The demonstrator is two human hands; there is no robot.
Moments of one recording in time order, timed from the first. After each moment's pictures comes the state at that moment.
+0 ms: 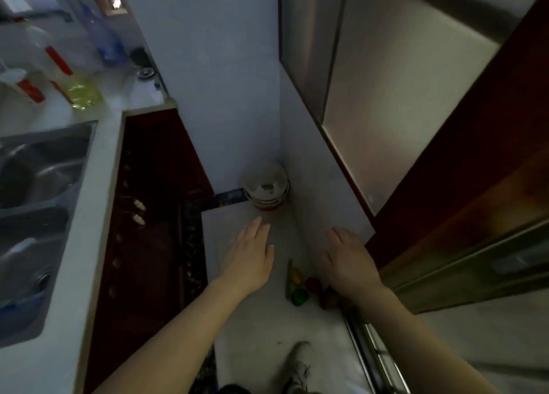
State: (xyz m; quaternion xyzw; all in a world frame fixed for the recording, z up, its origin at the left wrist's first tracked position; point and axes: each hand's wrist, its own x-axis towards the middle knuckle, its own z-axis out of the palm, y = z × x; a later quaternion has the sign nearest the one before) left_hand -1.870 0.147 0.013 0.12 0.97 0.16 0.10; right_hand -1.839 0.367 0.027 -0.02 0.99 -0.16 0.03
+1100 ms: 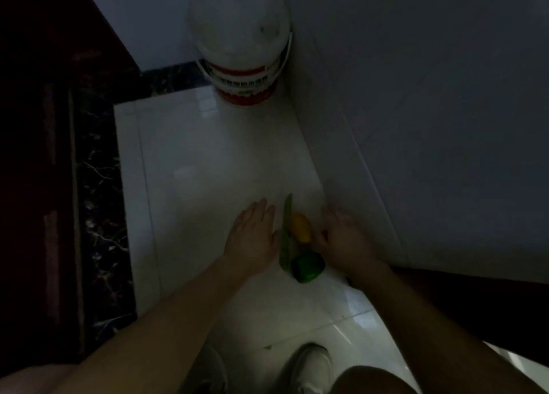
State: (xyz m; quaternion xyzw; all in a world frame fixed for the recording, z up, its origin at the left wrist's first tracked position) left_hand -2.000 0.172 -0.673 0.16 0.96 0.16 0.18; right_hand -1.980 0.375 -0.633 0.04 0.95 -0.22 0.22
